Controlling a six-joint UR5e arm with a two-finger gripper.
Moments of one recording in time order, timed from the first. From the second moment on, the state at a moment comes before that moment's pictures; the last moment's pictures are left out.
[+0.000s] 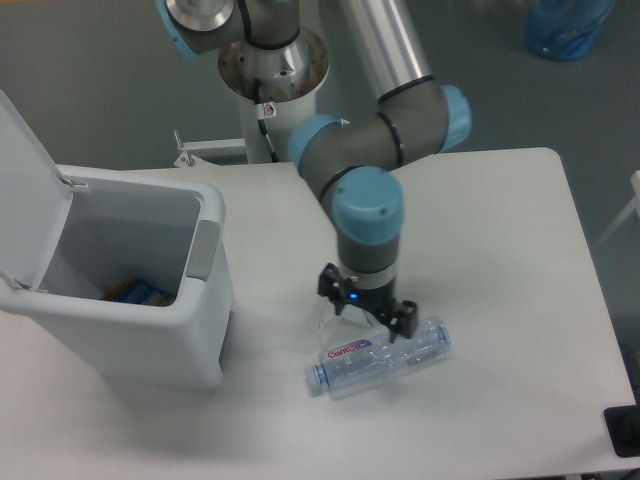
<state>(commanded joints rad) 2.40 -1.99 -1.72 -0.94 1.59 1.01</state>
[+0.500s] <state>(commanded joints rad) 2.38 -1.99 -1.79 -0.94 1.67 1.10</state>
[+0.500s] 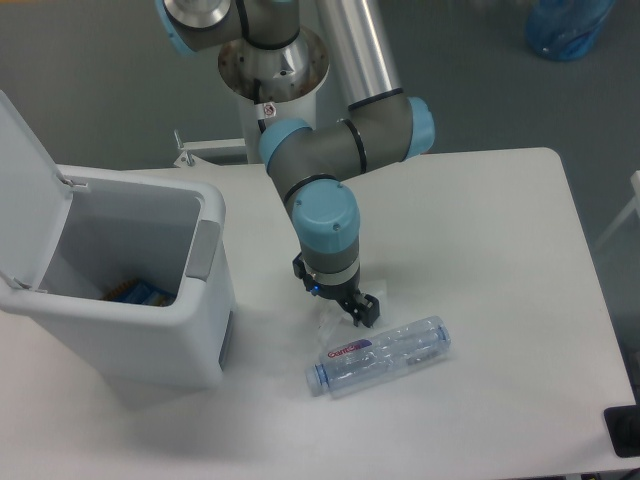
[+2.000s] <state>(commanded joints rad) 2.51 -1.77 -1.60 -1.03 1.04 0.91</state>
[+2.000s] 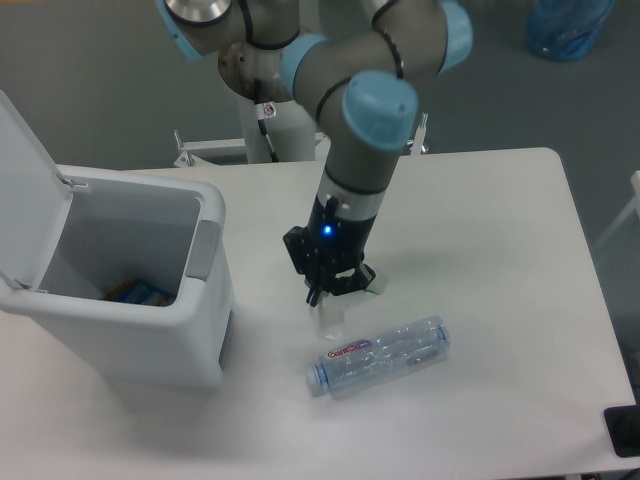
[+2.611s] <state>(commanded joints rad) 2.47 -1.65 -1.53 -1.03 0.82 0.65</state>
